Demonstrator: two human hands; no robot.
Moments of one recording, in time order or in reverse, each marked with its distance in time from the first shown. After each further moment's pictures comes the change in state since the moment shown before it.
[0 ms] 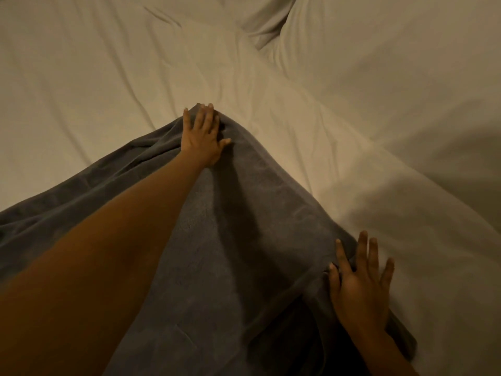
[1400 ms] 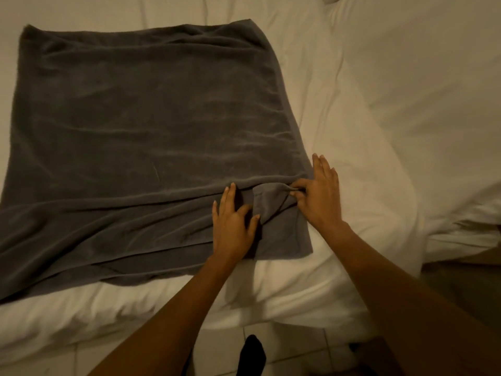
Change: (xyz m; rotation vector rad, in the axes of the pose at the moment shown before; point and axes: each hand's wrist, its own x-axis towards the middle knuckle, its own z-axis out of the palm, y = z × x) left_hand -0.343 0.296 0.022 -0.980 0.110 -0.575; right_hand 0.039 0.076 -0.026 0.178 0.008 -0.742
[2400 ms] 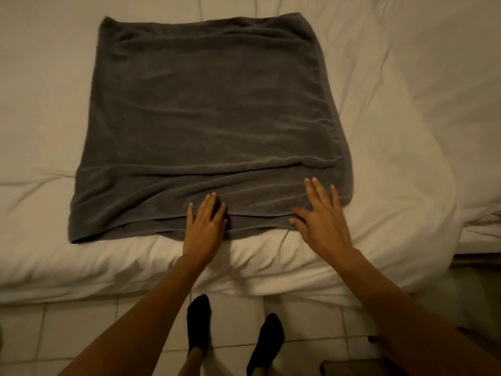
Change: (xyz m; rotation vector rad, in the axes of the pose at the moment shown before) left_hand -0.090 -0.120 -0.054 0.387 -0.007 -0.020; right_hand -0.102 -0.064 0.015 -0.207 -0.103 -0.343
